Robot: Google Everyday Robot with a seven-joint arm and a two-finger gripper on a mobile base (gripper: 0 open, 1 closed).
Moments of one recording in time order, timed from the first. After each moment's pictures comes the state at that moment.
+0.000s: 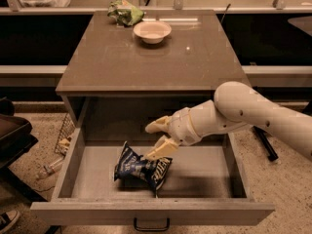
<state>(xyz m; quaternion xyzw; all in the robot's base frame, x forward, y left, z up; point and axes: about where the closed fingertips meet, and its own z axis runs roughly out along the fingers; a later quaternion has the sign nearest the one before) 0.492 0.010 0.722 -0.63 0.63 0.30 0.34</state>
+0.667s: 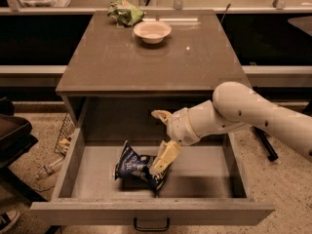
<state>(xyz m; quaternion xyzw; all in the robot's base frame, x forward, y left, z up) 0.491 0.012 0.722 -0.63 0.63 0.30 0.34</state>
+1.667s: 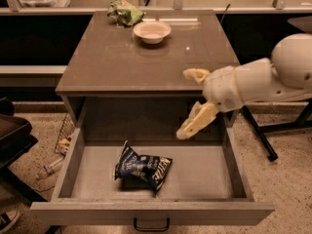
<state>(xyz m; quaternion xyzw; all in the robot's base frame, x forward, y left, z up) 0.512 -0.061 0.851 -0.59 0.65 0.26 0.41</state>
